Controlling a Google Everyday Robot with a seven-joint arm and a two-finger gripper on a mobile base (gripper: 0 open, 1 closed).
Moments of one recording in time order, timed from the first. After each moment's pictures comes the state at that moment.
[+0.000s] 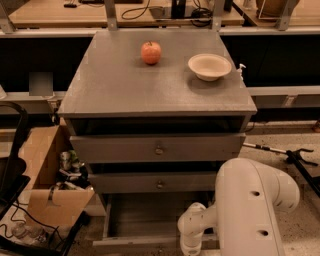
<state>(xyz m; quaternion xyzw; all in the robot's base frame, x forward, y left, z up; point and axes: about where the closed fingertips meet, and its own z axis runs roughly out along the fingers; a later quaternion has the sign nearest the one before) 0.387 -0.129 0.173 0.73 -0.67 -0.11 0.08</state>
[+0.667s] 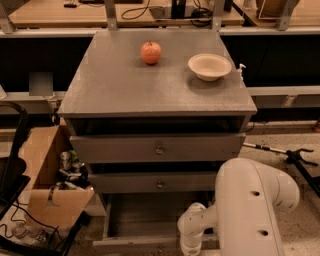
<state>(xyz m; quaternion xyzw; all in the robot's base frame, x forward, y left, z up) 0.387 -0.129 0.173 0.73 -0.67 -0.11 0.08</state>
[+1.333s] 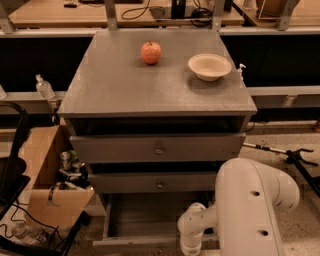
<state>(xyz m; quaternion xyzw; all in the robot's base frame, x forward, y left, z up) 0.387 -0.129 0.173 0.73 -0.67 -0.11 0.08</state>
